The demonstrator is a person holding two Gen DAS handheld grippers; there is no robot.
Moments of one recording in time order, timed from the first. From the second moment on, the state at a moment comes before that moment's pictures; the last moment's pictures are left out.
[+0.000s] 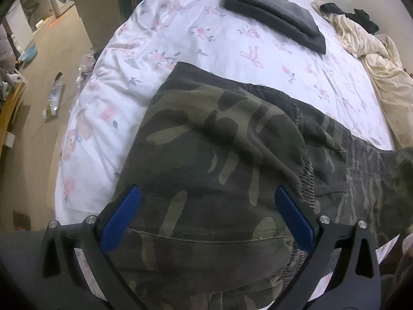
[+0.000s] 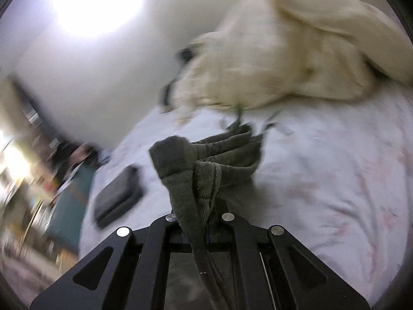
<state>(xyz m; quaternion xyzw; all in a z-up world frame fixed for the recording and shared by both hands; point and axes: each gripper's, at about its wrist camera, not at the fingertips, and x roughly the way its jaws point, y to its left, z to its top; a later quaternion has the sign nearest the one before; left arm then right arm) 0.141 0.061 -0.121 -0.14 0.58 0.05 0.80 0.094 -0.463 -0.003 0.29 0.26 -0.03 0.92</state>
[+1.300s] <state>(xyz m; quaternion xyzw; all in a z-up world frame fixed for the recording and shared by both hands) 0.146 0.044 -0.110 -0.15 0.58 0.03 0.80 0.150 -0.226 -0.161 0.29 0.58 0.17 0.74</state>
